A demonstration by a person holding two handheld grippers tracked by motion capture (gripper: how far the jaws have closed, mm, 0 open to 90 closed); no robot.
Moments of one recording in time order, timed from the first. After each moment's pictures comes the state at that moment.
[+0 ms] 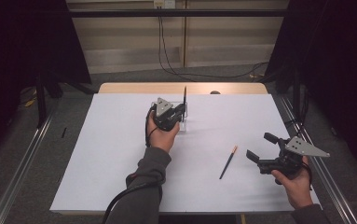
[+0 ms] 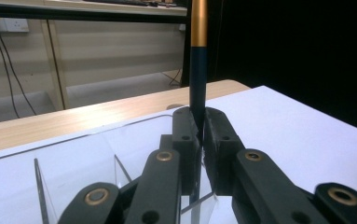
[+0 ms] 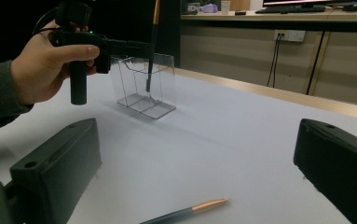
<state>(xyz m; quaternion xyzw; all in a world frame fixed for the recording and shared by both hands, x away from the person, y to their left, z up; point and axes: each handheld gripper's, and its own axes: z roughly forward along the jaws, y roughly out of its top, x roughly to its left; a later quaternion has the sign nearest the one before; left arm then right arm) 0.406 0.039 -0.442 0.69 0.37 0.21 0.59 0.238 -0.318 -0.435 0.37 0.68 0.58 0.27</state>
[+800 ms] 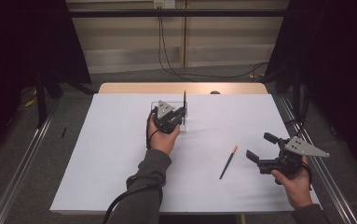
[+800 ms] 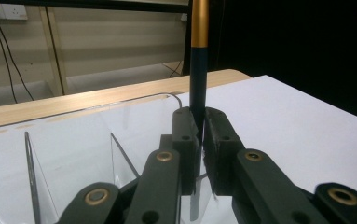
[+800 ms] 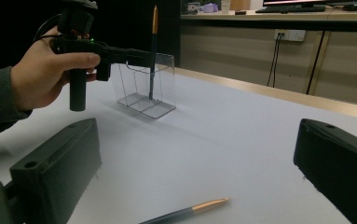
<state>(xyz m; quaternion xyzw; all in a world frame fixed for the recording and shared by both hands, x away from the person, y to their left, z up) 0.404 0.038 -0.452 0.70 0.38 0.20 0.57 0.238 -0.317 -0.435 0.37 0.68 0.58 0.27</state>
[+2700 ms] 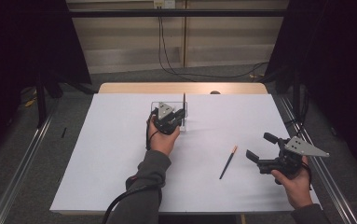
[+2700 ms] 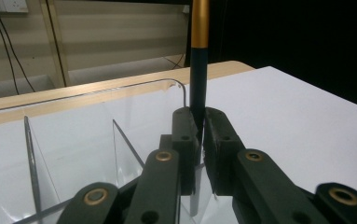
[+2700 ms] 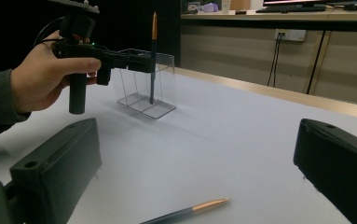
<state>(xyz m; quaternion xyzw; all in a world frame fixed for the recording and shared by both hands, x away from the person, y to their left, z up) 0.404 0.038 -0.456 0.70 0.38 0.20 0.56 0.239 -0.317 -0.435 0.38 0.68 0.58 0.27</state>
